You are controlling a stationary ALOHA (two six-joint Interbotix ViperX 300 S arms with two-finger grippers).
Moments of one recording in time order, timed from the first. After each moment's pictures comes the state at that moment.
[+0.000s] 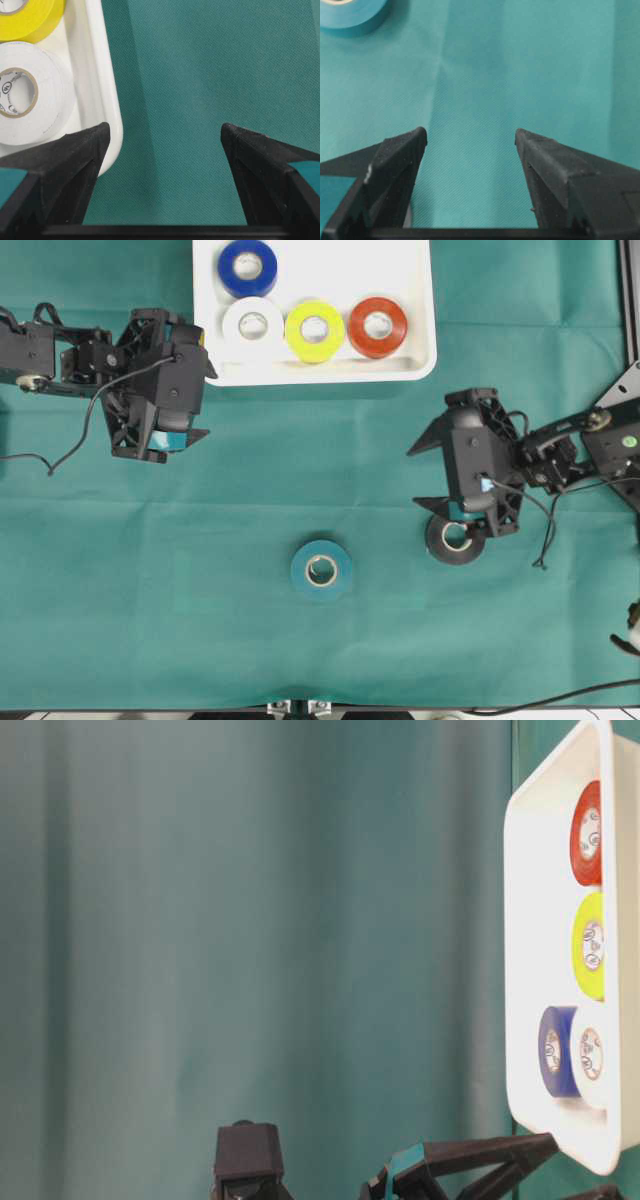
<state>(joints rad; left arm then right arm) 0.08 -0.18 0.83 -0.02 0.23 0.29 0.24 -0.26 0.96 -0.64 0.16 0.82</state>
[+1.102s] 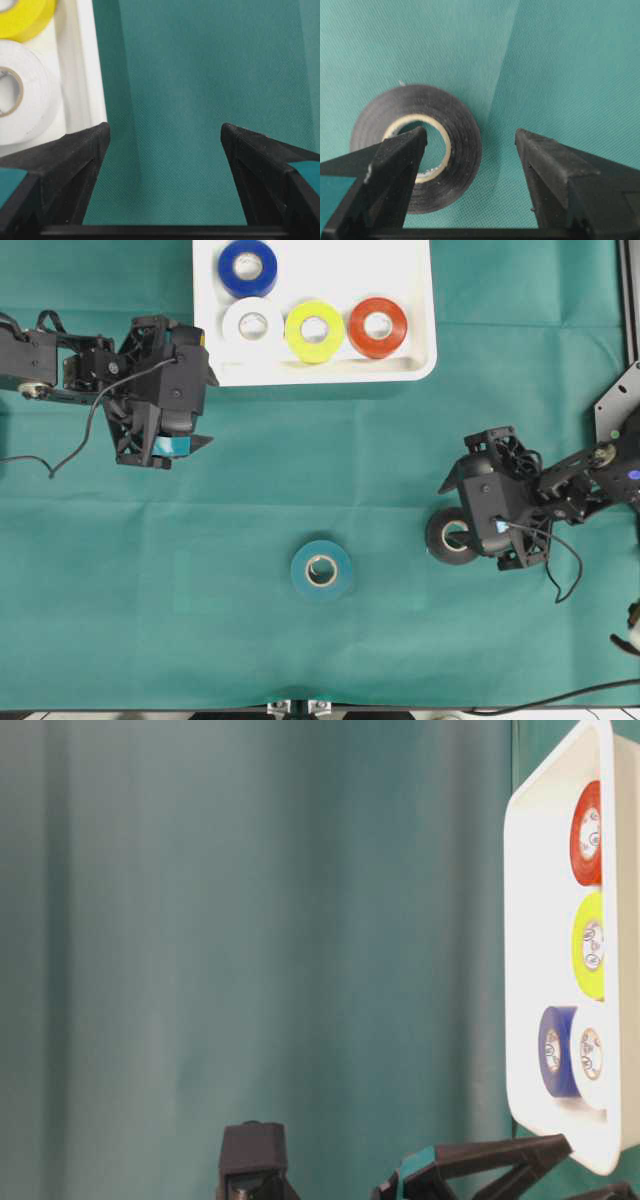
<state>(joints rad) 0.06 -0.16 0.84 -0.03 0.21 0.22 0.36 -0.19 1.05 -0.63 0.13 0.89</state>
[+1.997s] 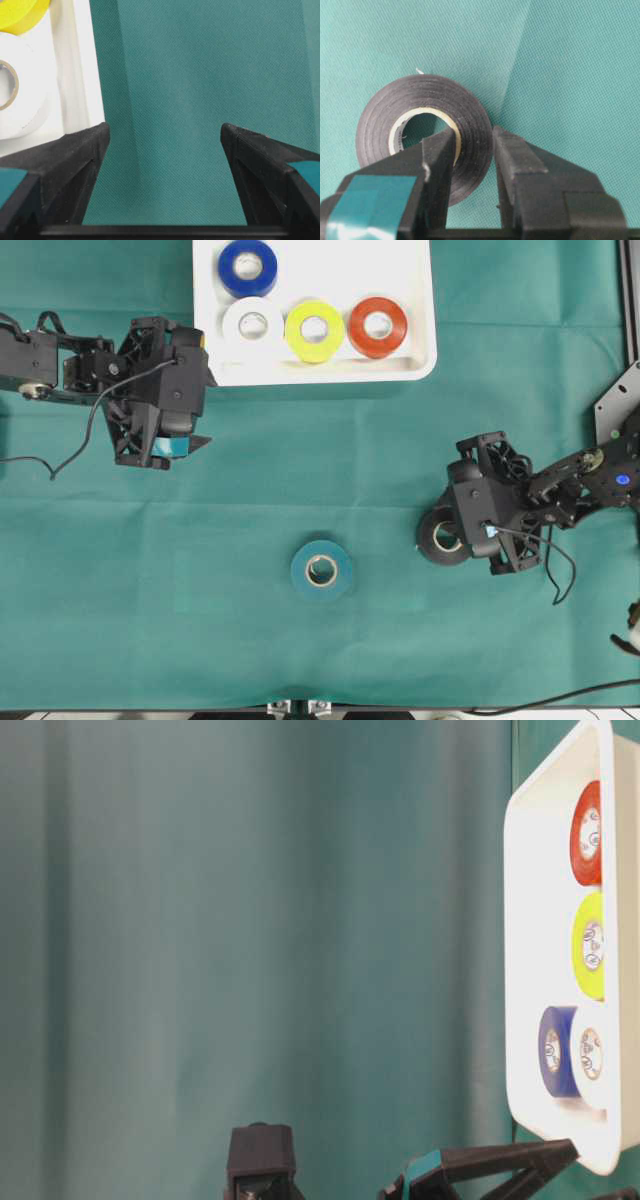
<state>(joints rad) 0.06 -0.16 0.85 -0.03 0.20 0.22 0.37 -0.16 1.02 -0.63 0.11 0.89</state>
